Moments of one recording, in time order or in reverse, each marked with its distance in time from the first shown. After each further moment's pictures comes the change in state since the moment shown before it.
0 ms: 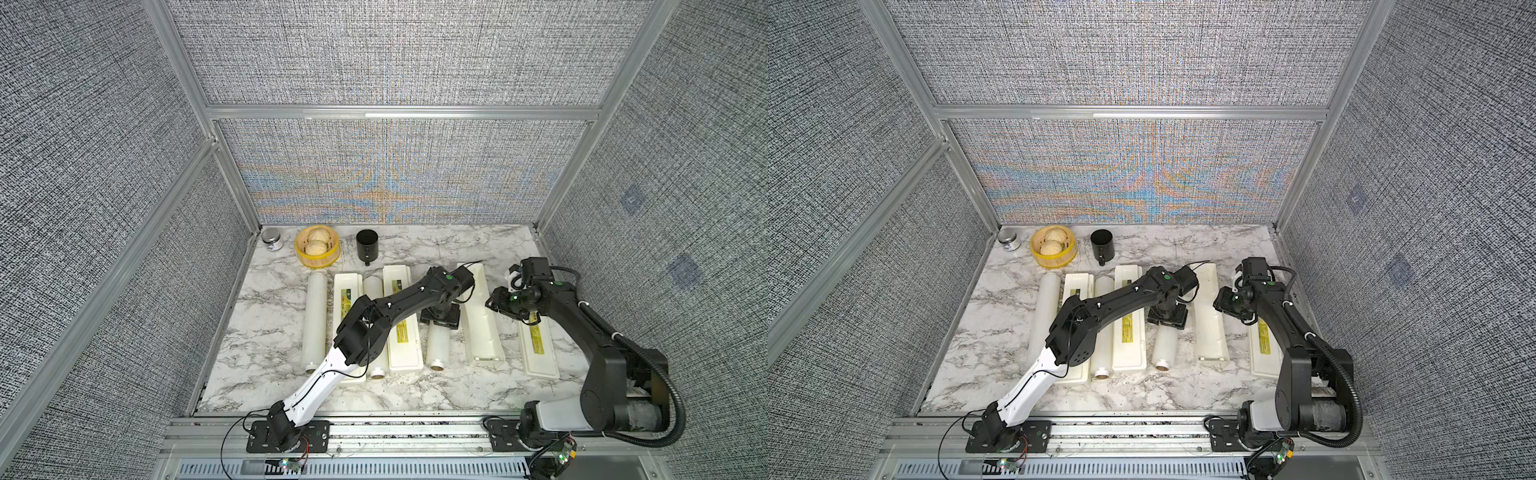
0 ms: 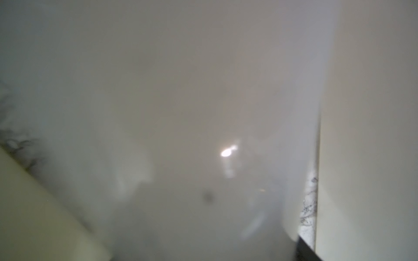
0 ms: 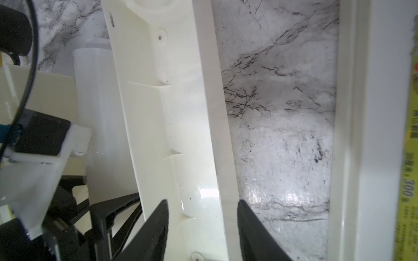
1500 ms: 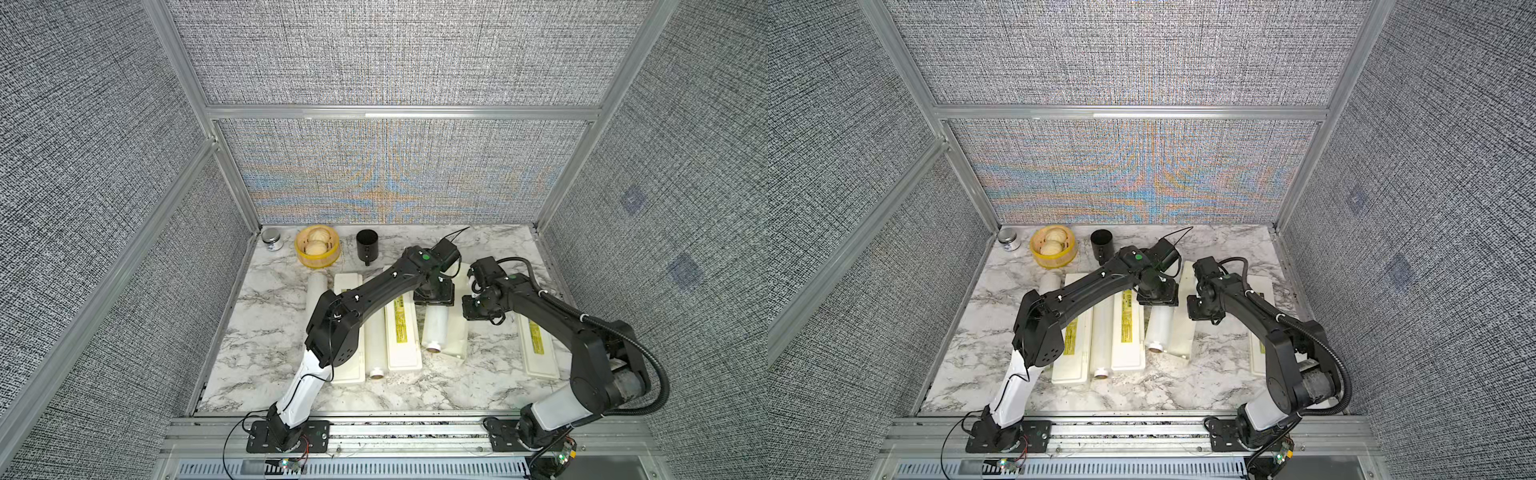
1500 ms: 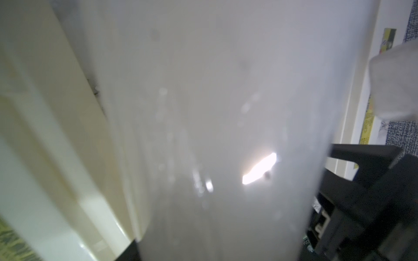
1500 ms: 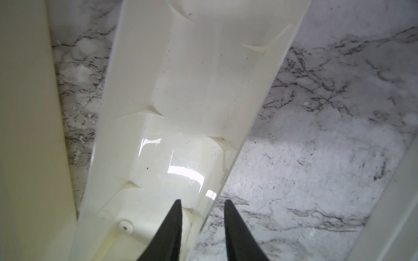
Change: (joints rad) left arm 0.074 -0.270 -0.142 0.106 0.120 -0.027; right arm 0.337 0.100 0.100 -0.092 0.208 -0.037
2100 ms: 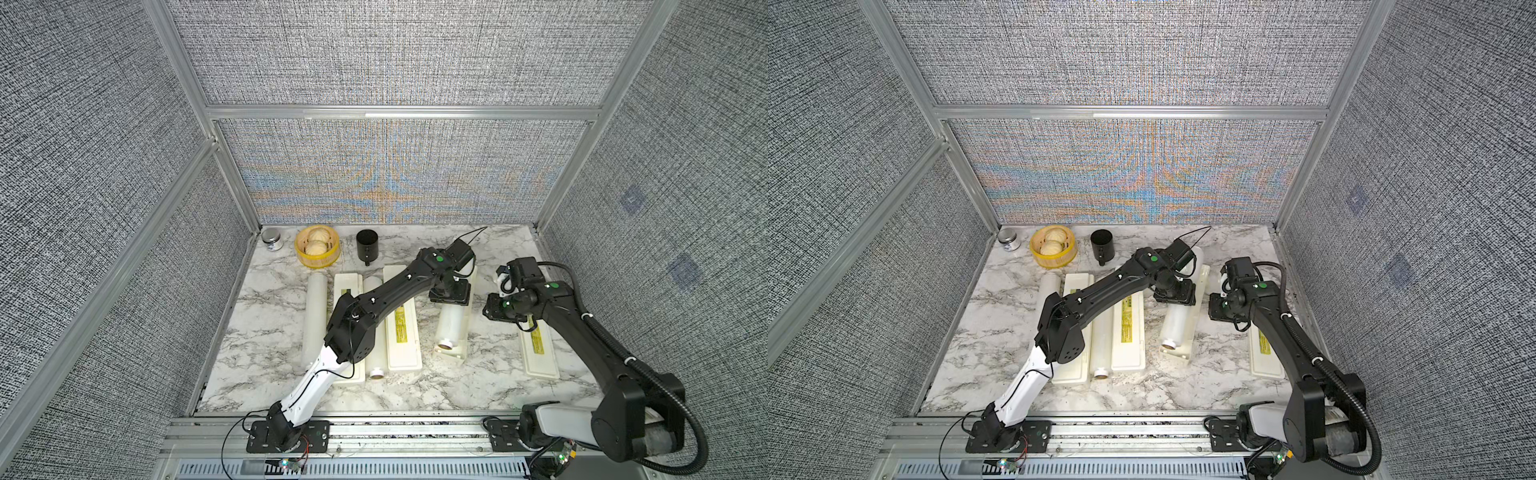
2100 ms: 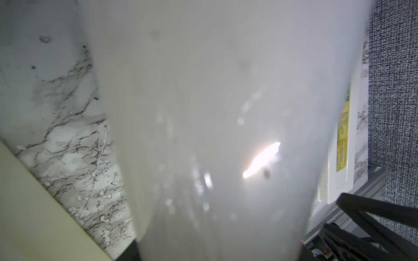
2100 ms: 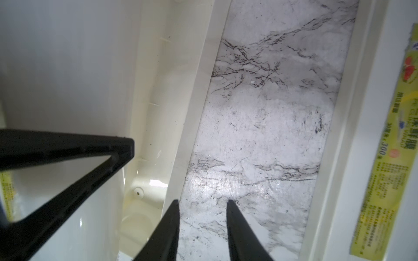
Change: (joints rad) left arm -0.032 0.199 0.261 -0.001 0.019 0.062; right arm -0.177 -0.243 -0.053 -0.108 -0.087 -0.019
